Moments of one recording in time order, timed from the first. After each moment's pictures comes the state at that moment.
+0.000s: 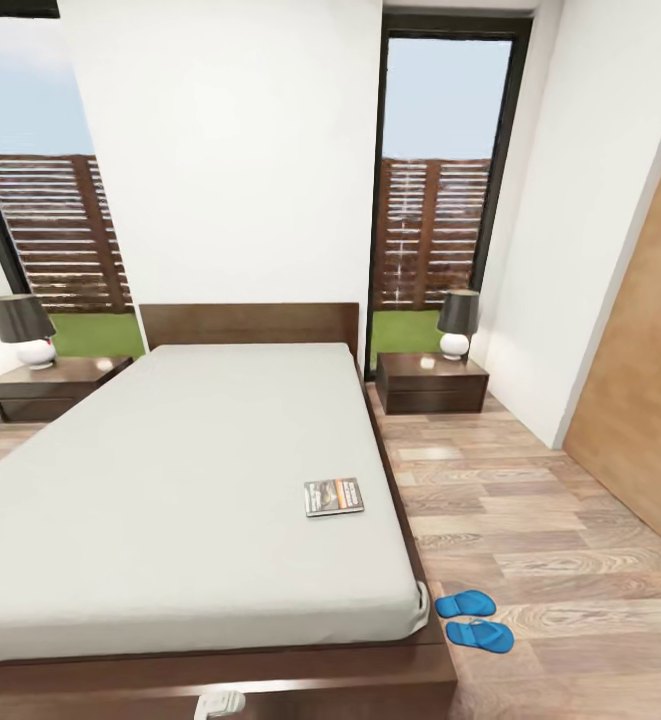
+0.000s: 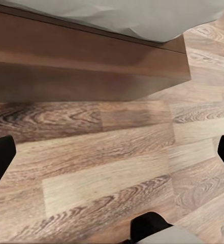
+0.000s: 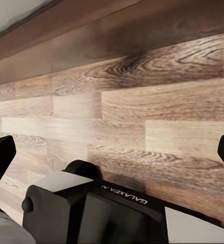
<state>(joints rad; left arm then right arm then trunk) -0.43 0.04 0.23 -0.02 0.00 -0.09 -0.65 -0.46 -0.22 0.00 0.08 -0.17 0.09 0.87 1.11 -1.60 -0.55</state>
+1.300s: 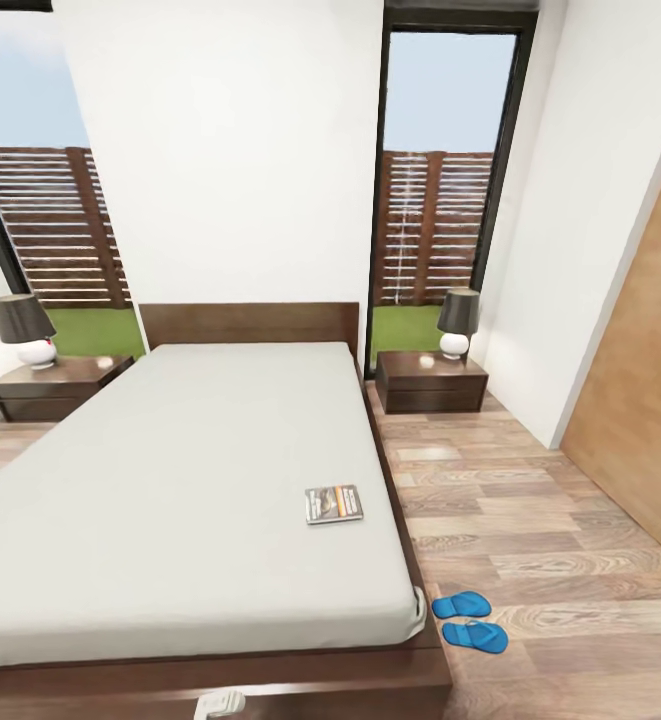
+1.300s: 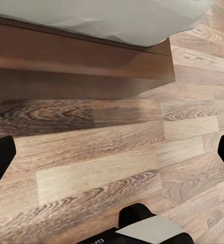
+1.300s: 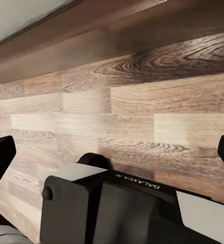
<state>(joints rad) -0.43 0.04 0.23 -0.02 0.00 -0.09 -0.65 -0.46 -0.22 0.00 0.08 -0.17 0.09 0.87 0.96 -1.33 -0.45</state>
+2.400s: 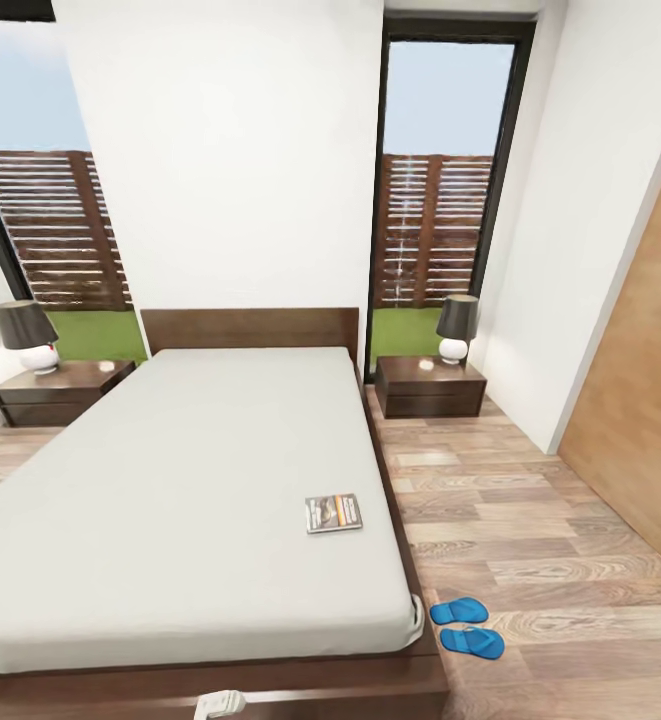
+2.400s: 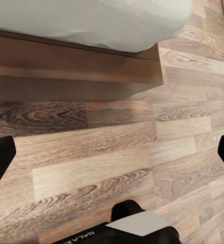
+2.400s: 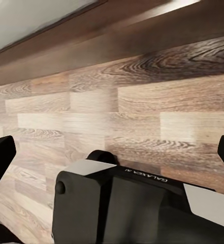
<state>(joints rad) -0.43 0.04 0.22 -0.02 0.00 -0.09 -0.65 -0.46 -0.22 0.00 0.08 -0.17 0.09 0.87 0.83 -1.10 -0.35</state>
